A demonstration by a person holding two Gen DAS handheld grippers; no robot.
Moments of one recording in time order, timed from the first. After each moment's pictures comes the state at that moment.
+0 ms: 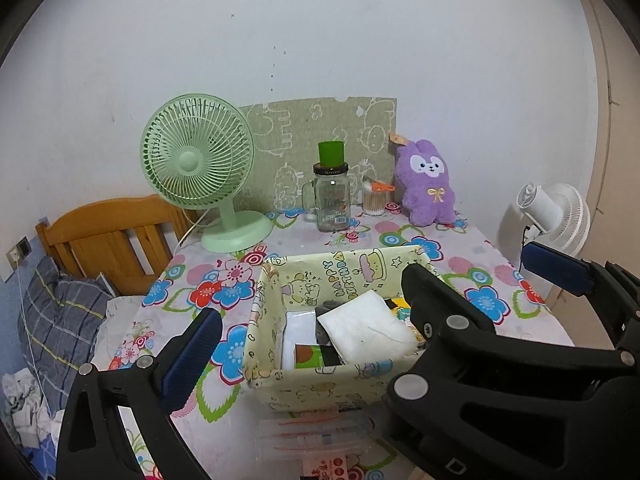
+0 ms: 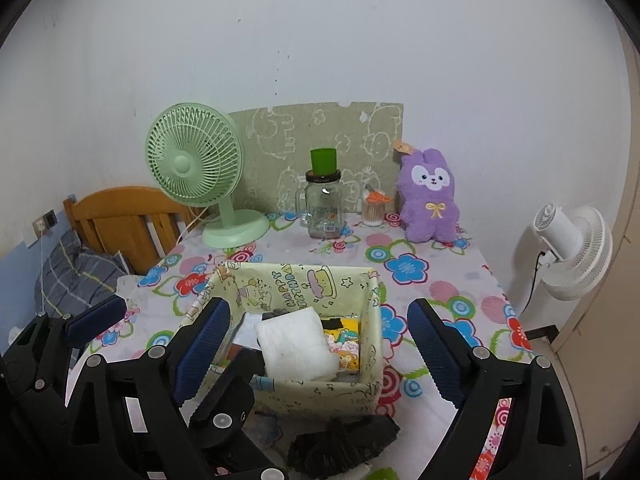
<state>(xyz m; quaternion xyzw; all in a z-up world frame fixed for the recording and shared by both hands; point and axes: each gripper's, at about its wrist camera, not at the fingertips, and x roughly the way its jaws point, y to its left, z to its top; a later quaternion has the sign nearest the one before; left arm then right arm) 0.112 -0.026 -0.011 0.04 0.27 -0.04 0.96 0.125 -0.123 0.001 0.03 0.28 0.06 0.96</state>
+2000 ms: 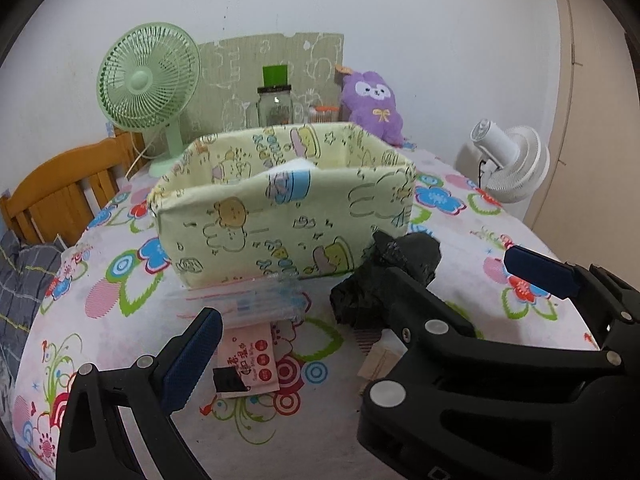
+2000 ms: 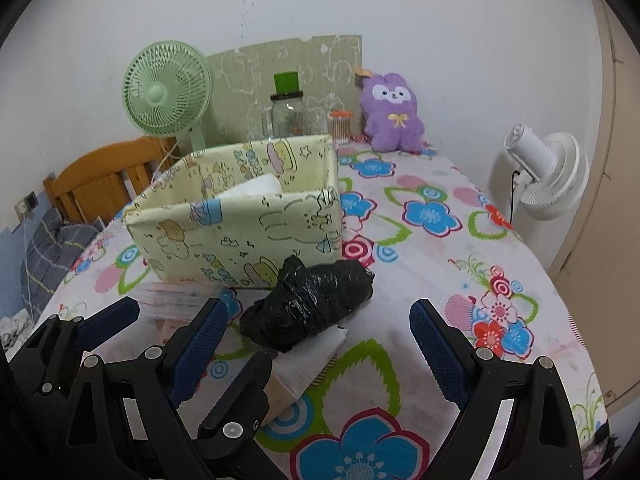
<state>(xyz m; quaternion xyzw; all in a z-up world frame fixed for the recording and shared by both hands) 0.064 -0.052 -0.115 0.04 0.34 -0.11 0.93 0.061 -0.141 -0.105 0.05 0.35 0.02 0.94</state>
